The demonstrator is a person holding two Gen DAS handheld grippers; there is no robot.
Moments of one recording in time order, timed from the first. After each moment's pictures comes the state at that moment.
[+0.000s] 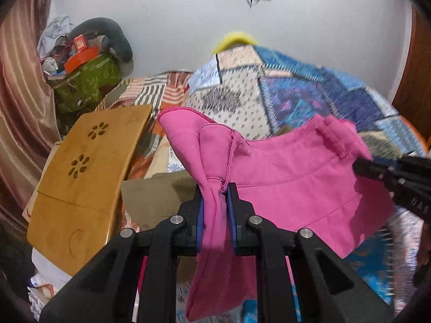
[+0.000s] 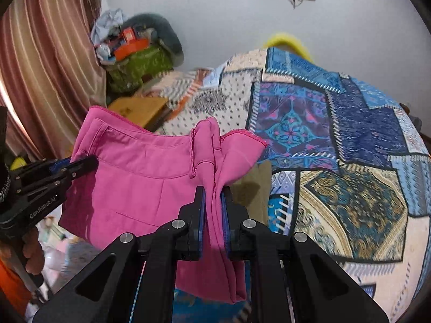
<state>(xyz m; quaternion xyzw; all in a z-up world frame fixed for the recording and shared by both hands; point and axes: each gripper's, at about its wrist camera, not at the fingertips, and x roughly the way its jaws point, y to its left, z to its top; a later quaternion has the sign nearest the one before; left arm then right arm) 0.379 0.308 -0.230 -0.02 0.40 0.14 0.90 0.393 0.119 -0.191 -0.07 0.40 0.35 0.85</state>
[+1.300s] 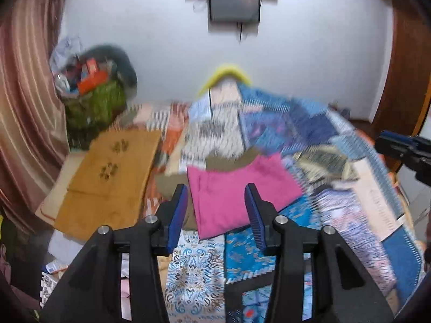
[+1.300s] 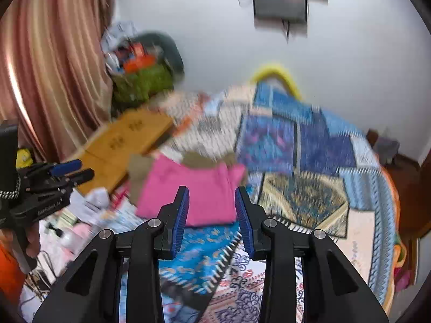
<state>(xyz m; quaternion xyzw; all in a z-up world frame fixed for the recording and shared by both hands) 0.205 0.250 -0.076 -0.03 0.32 0.12 0.94 0.270 0.047 -0.063 -0.09 0.32 0.34 0.88</state>
